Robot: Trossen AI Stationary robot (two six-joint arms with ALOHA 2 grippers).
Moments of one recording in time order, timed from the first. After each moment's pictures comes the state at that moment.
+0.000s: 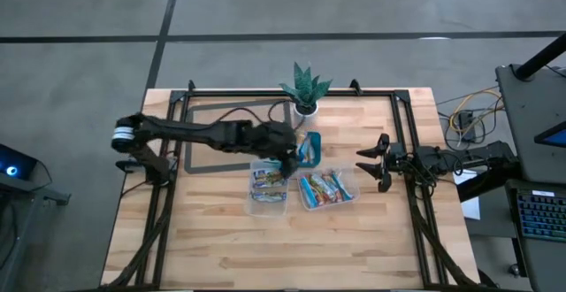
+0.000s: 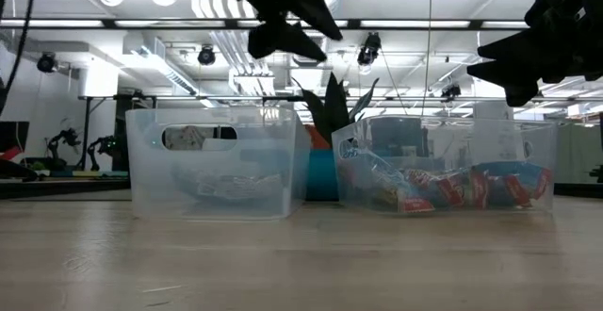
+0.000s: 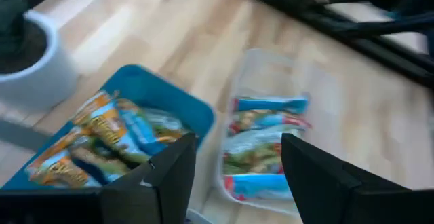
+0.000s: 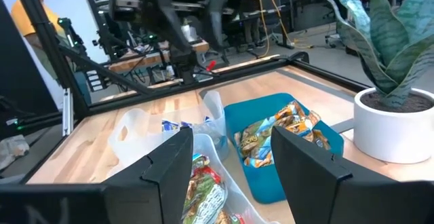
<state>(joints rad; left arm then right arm) 0.03 1.64 1.38 -0.40 -0.12 -0.44 0.17 0.09 0.01 0.06 0.31 0.25</state>
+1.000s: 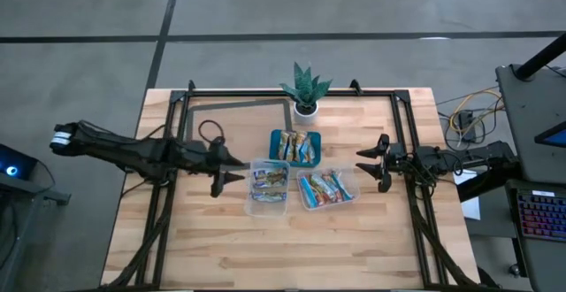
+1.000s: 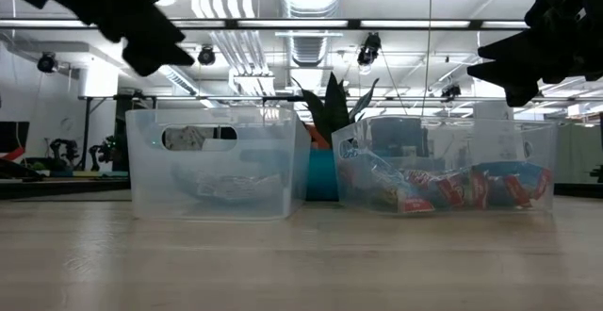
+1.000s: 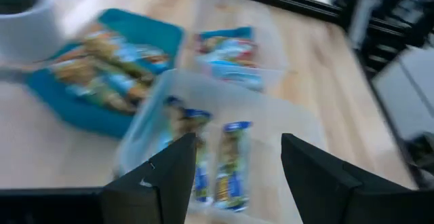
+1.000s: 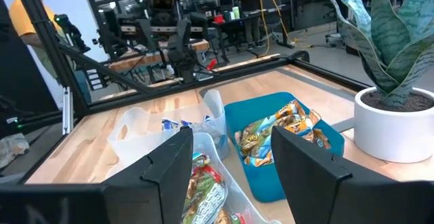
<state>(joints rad) -0.12 0.83 0.56 -0.18 -0.06 -0.30 0.17 0.09 0.01 0.06 0.31 0.25</state>
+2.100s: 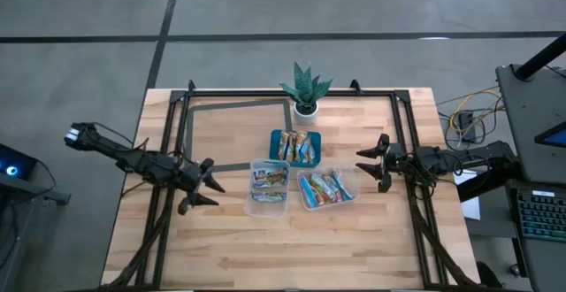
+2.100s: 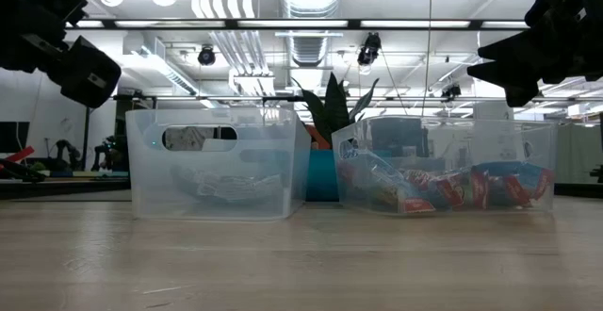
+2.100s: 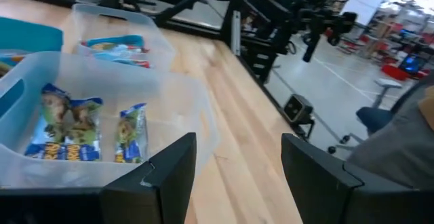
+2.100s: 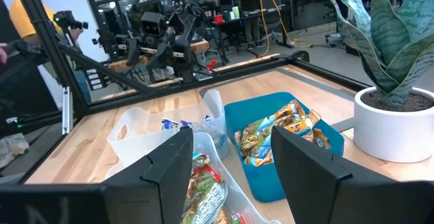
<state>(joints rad) -0.37 0.31 0.09 0.05 0.00 -0.33 0.17 0.09 0.01 0.06 0.32 0.25</state>
